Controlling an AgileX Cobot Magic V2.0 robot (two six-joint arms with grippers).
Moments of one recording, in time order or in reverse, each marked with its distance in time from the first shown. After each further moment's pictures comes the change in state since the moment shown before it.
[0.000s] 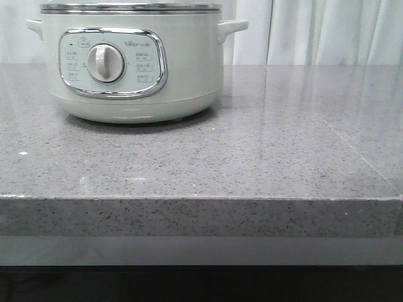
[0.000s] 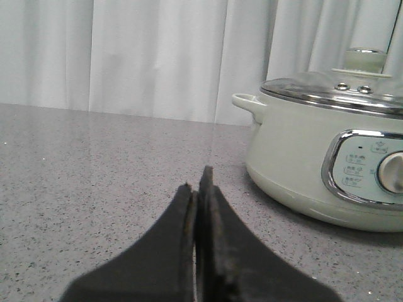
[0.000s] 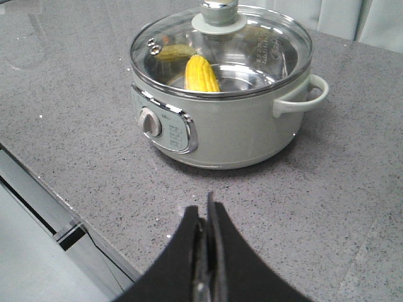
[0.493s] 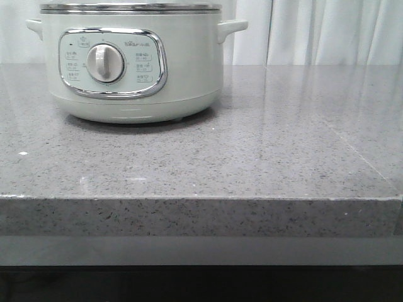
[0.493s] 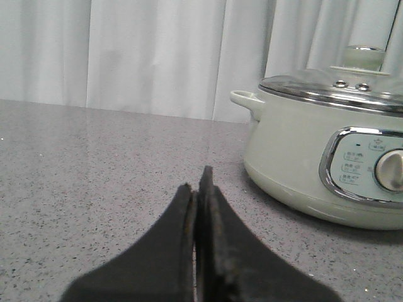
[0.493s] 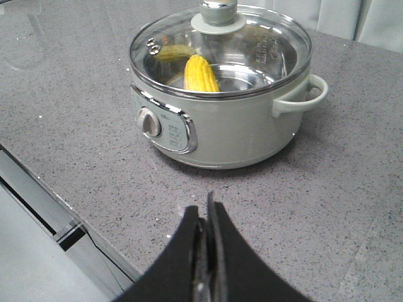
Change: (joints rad) left arm 0.000 0.000 0.000 0.071 0.006 -0.080; right arm 0.000 0.000 0.000 0.000 0.000 0.000
